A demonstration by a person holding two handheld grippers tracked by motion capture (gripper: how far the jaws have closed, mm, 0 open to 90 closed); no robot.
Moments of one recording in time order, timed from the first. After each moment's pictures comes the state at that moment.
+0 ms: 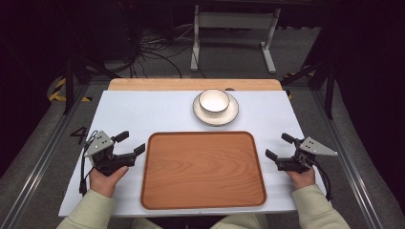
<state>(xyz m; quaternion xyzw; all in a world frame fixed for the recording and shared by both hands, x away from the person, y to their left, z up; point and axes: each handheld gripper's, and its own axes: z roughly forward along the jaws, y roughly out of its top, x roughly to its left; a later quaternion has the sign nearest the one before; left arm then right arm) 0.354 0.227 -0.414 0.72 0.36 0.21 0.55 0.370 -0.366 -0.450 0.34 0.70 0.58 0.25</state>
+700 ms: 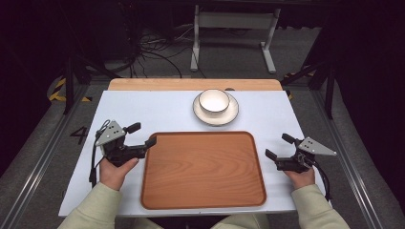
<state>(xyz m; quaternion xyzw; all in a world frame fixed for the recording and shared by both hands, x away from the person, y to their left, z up) 0.377 0.190 -0.389 0.74 0.33 0.19 0.56 0.370 -0.364 -0.451 0.35 0.71 0.56 0.25</state>
